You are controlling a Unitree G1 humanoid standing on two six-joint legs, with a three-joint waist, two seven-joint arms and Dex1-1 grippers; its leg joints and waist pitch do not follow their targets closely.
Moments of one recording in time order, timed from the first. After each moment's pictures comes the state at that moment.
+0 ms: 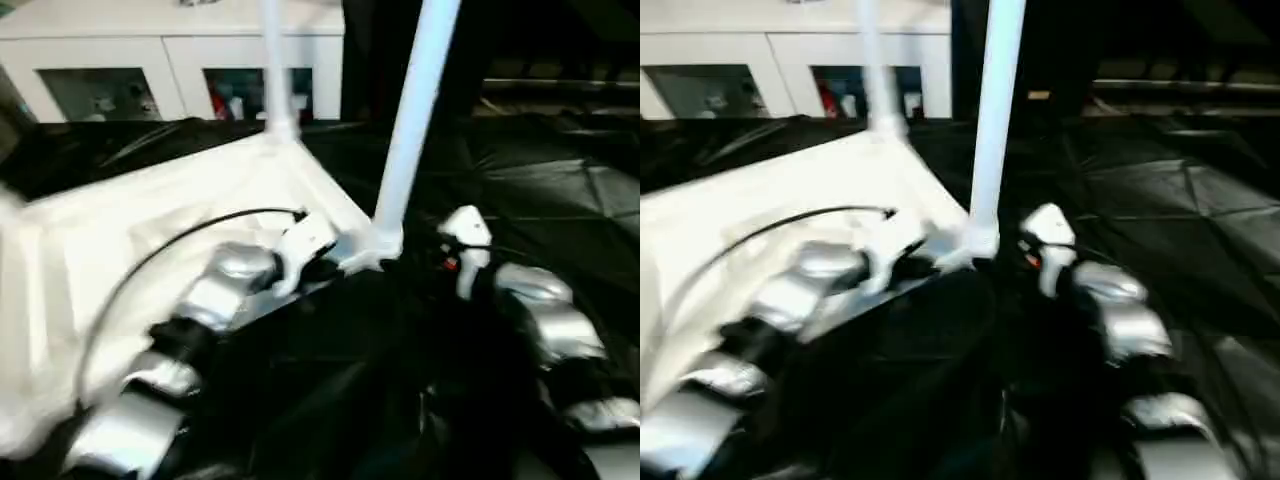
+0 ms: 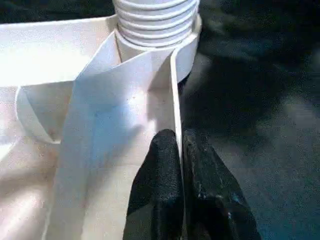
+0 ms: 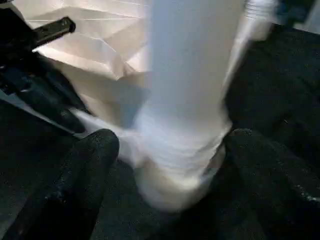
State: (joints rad) left arm -0.67 0.26 -0.31 0.61 0.06 0.16 -1.05; right arm -0.48 -0.40 0.05 0.51 0.20 0.05 0.95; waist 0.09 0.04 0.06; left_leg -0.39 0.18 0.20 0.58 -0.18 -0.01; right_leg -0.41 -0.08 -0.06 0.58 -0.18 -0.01
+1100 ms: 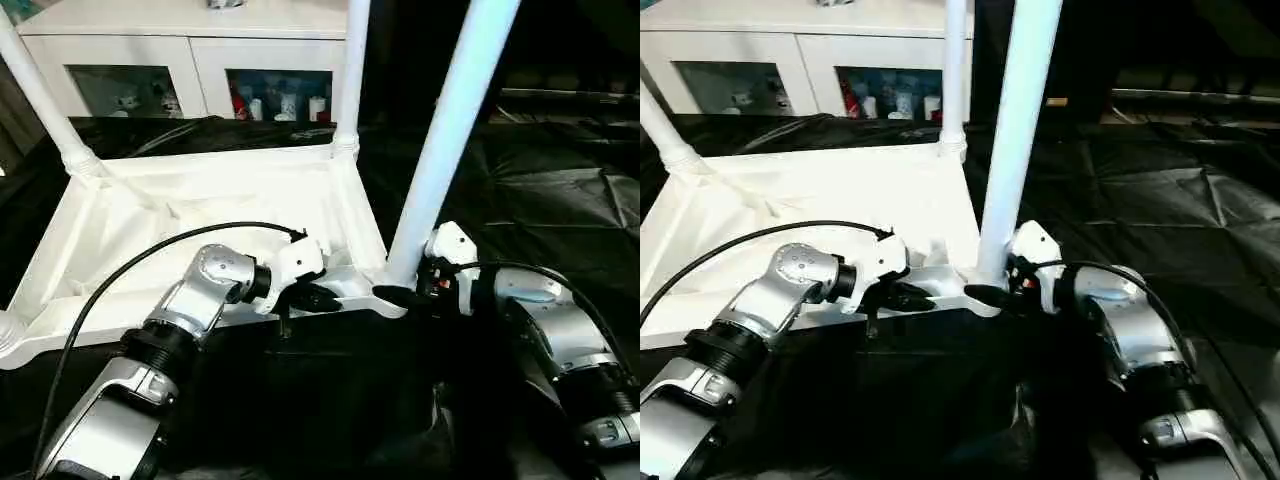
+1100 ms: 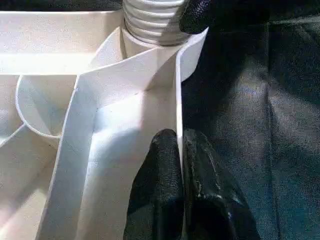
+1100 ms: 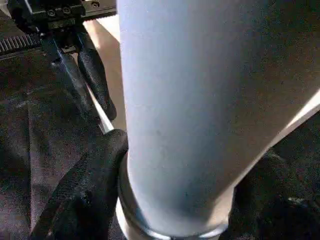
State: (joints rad) left arm -0.66 0.31 -0.34 0.61 0.04 0.11 -1.18; right arm -0.46 -0.44 0.16 0.43 0.15 0.11 1.04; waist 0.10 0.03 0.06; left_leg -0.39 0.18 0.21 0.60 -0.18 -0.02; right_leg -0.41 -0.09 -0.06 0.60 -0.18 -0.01
